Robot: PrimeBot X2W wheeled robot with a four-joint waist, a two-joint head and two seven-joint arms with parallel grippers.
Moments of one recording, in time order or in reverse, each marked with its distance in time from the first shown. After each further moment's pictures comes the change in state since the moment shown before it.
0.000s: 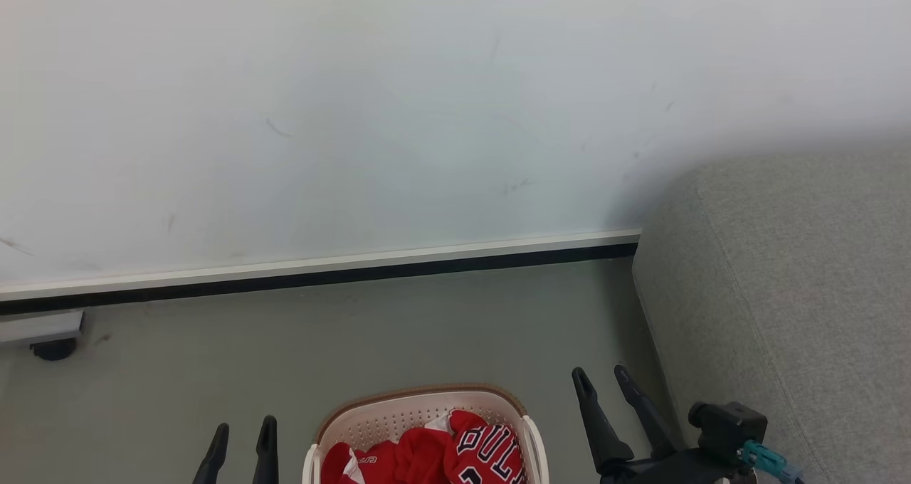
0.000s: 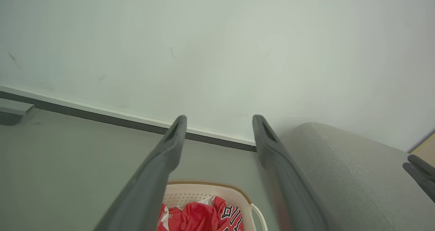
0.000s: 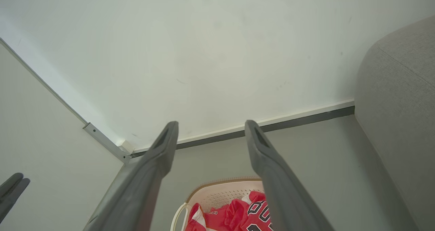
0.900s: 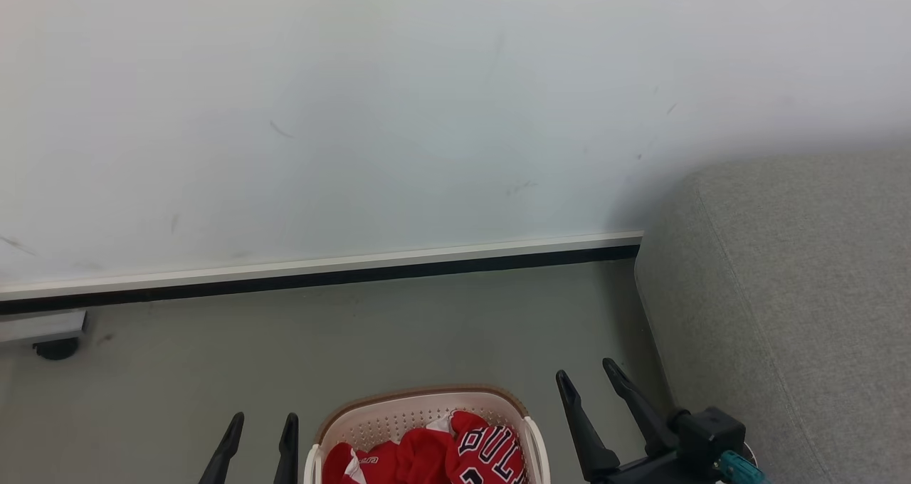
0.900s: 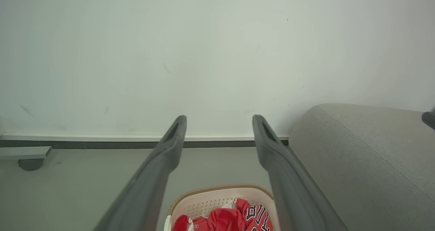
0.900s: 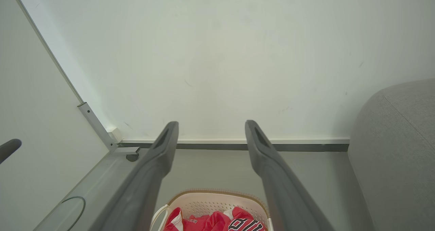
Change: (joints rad) left arm -0.009 0.002 -0.026 -0.004 0.247 0.022 -0.053; right arm 0.001 -0.007 0.032 -0.020 -0.216 0.000 -0.061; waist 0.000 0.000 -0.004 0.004
